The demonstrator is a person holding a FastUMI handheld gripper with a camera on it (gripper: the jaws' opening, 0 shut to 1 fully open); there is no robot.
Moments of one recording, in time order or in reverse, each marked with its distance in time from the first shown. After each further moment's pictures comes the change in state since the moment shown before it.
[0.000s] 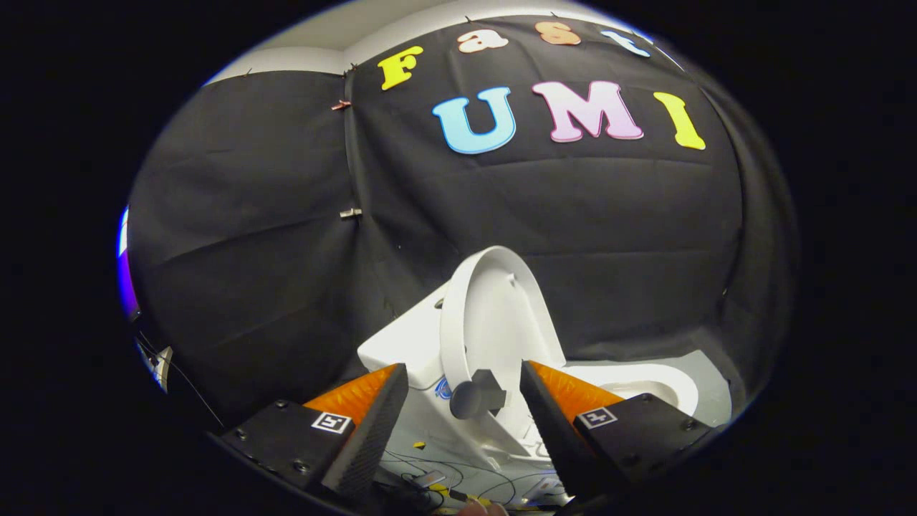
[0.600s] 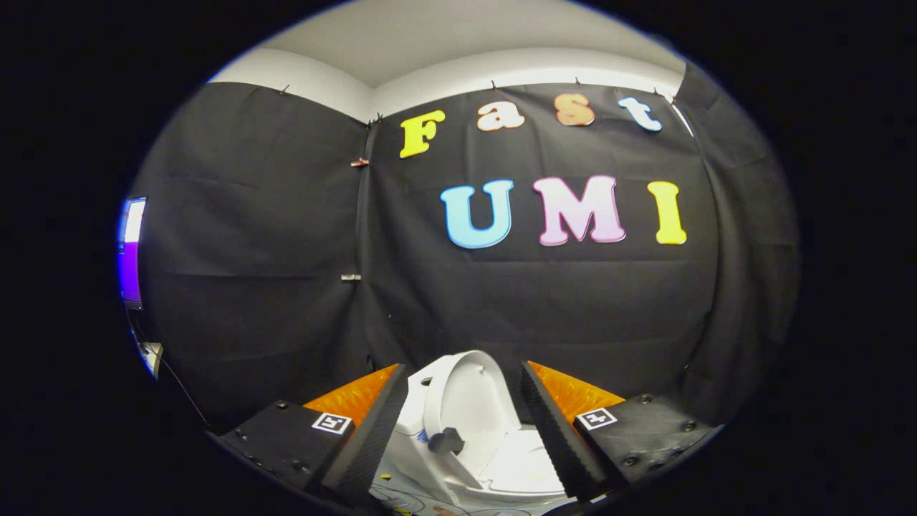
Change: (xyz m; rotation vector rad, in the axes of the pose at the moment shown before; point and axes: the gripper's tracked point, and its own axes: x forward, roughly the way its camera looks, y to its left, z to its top) arm -0.120 -0.015 0.134 -0.136 -0.314 -0.082
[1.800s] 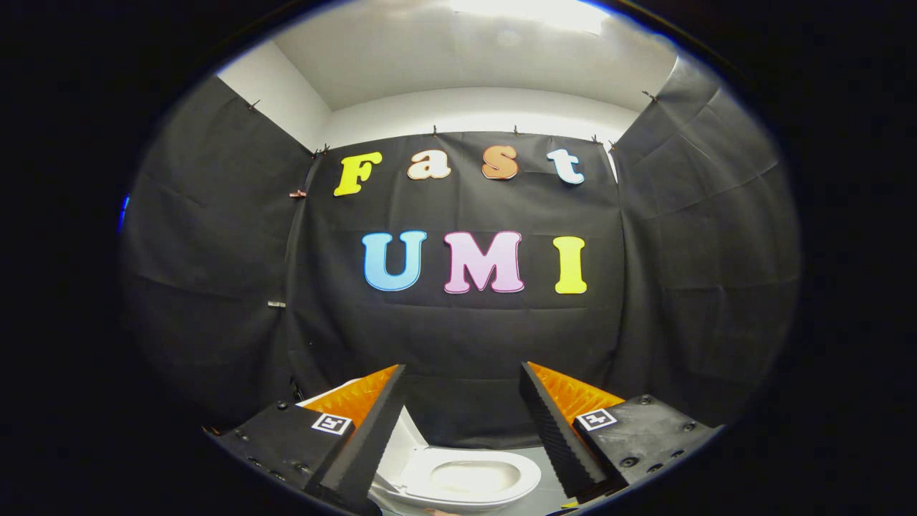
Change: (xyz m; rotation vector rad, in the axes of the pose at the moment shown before) arm -0.097 -0.114 0.054 -0.060 -0.131 -0.258
